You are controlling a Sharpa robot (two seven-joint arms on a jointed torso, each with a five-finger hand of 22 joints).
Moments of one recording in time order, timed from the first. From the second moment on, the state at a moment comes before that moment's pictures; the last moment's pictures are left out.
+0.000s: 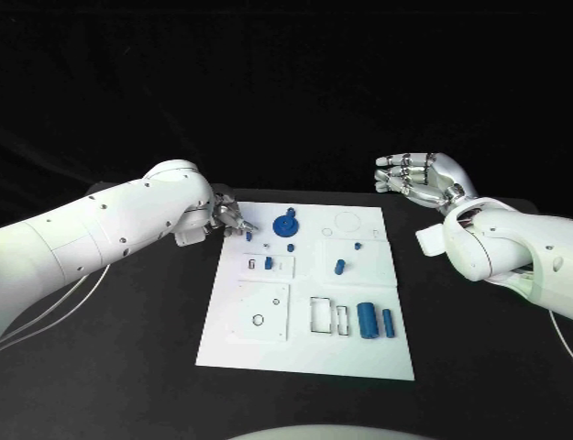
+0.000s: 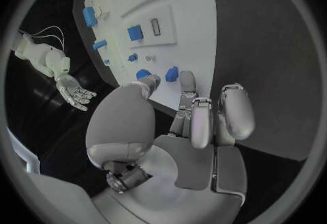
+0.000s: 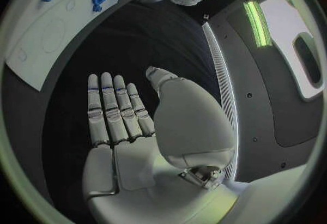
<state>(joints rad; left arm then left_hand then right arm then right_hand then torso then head) 1.27 -0.55 0.04 1.06 -1.14 0.27 -0.51 1.07 -0.19 0.36 0.29 0.30 0.79 0.10 0.59 0.68 1.13 0.03 0.95 0.60 1.46 -0.04 1.53 1.31 0.08 1.42 0.05 1.34 1.13 1.26 -0.87 -0.13 1.41 -0.35 -0.49 0.43 1.33 -0.12 0.34 0.20 0.26 0.77 0.20 0.15 0.27 0.87 0.22 0.31 0.07 0.88 0.18 0.23 0.25 0.16 0.78 0.29 0.09 0.35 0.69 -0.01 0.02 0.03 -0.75</state>
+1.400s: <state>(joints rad) 1.27 -0.54 0.04 1.05 -1.09 0.25 -0.51 1.31 -0.11 0.59 0.30 0.23 0.77 0.08 0.74 0.68 1.15 0.00 1.00 0.62 1.47 -0.07 1.53 1.31 0.08 1.42 0.04 1.35 1.14 1.26 -0.86 -0.13 1.41 -0.35 -0.50 0.43 1.32 -0.12 0.34 0.20 0.26 0.77 0.20 0.15 0.27 0.87 0.22 0.31 0.07 0.88 0.18 0.23 0.25 0.16 0.77 0.29 0.09 0.34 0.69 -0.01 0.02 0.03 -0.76</state>
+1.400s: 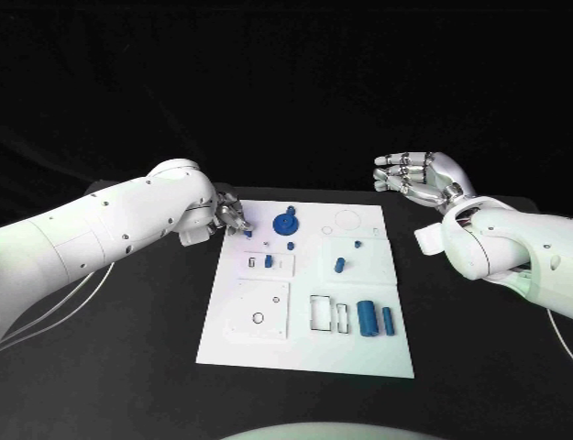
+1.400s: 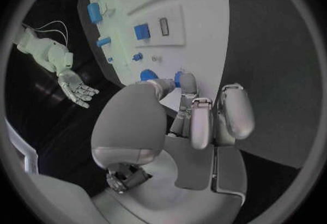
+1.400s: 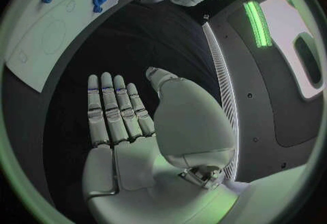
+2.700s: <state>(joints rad) 1.20 -0.76 0.03 1.40 -1.04 0.13 -0.41 1.22 -0.20 0.75 0.27 0.24 0.78 0.06 0.83 0.72 1.22 -0.02 1.06 0.67 1.47 -0.07 1.53 1.31 0.08 1.44 0.03 1.37 1.18 1.25 -0.87 -0.13 1.41 -0.35 -0.49 0.43 1.32 -0.11 0.34 0.20 0.26 0.77 0.20 0.15 0.27 0.87 0.22 0.31 0.07 0.88 0.18 0.23 0.25 0.16 0.77 0.29 0.08 0.34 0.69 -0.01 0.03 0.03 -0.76</state>
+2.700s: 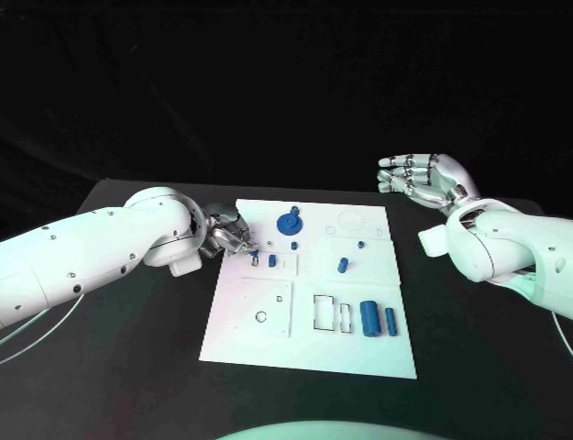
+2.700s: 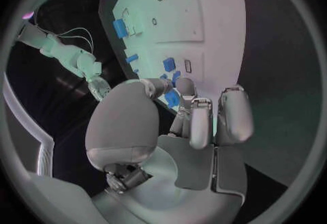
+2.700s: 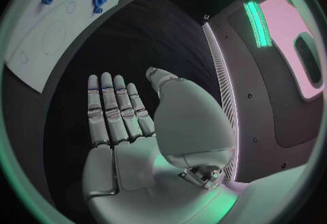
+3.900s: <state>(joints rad) 1.18 -0.73 0.03 1.39 -1.13 0.14 -0.45 1.18 -0.21 0.76 0.26 0.28 0.79 0.06 0.85 0.73 1.25 -0.03 1.09 0.71 1.47 -0.08 1.53 1.31 0.08 1.44 0.02 1.38 1.20 1.25 -0.87 -0.13 1.41 -0.35 -0.49 0.43 1.32 -0.11 0.34 0.20 0.26 0.77 0.20 0.15 0.27 0.87 0.22 0.31 0.07 0.88 0.18 0.23 0.25 0.16 0.77 0.29 0.08 0.34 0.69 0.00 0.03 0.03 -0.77</state>
